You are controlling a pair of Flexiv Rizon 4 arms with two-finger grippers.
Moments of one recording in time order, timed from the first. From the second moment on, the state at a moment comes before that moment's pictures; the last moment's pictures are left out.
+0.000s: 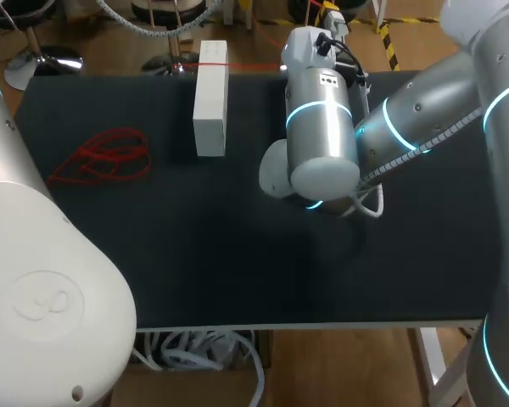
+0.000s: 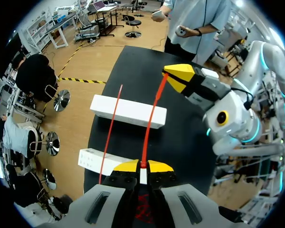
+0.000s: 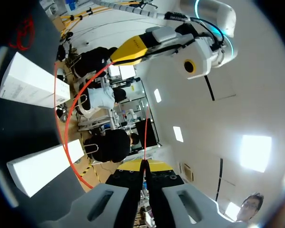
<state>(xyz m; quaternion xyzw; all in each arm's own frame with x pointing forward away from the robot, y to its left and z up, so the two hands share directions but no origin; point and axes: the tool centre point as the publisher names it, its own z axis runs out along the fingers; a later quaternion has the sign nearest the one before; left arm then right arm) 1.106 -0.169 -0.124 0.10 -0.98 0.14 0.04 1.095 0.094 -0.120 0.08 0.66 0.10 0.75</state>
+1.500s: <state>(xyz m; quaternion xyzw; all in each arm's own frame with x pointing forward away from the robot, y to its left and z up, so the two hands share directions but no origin) 1.106 -0.169 -0.124 0.10 -0.98 0.14 0.04 1.098 0.140 -0.090 -0.13 0.71 -0.04 0.69</state>
